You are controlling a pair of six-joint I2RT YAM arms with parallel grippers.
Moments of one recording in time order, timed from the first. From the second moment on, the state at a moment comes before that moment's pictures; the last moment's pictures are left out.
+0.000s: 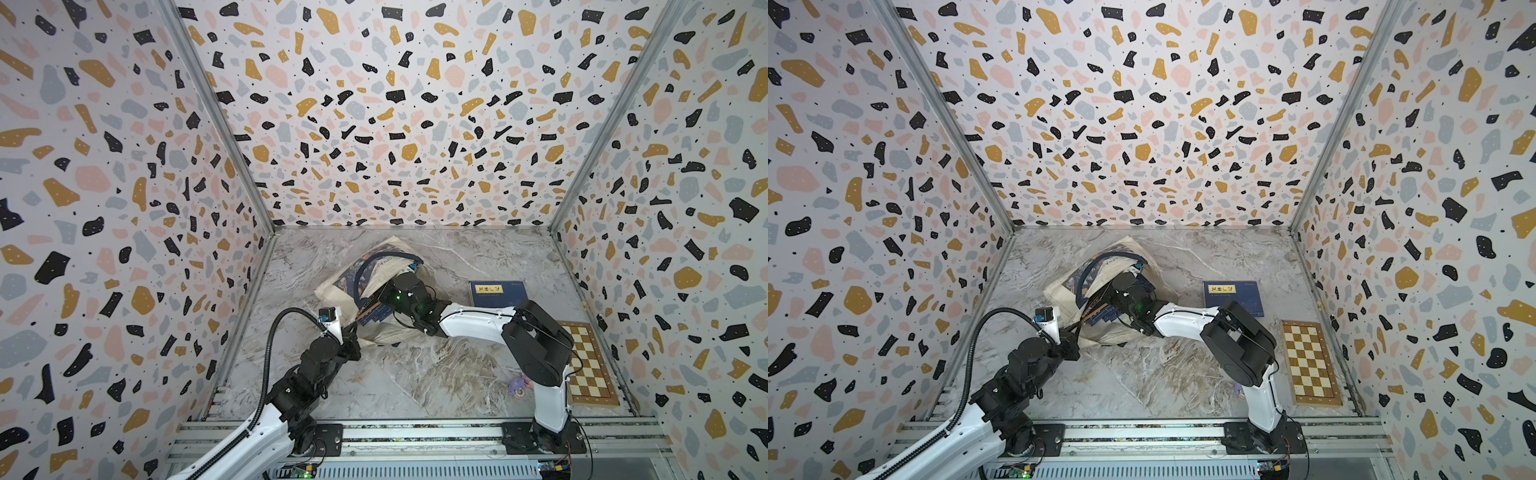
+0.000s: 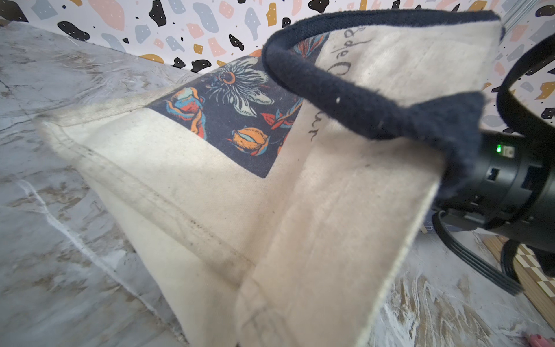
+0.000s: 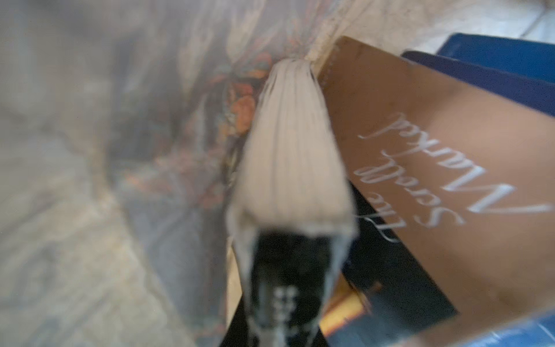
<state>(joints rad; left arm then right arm) -0.65 0.54 0.23 -0.02 -0.27 -0.50 0.93 1.94 1.22 0.41 0.08 1.10</state>
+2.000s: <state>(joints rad) -0.65 0.55 0.23 -0.03 -0.26 -0.52 0.98 1.36 0.95 -0.03 -0.10 0.12</state>
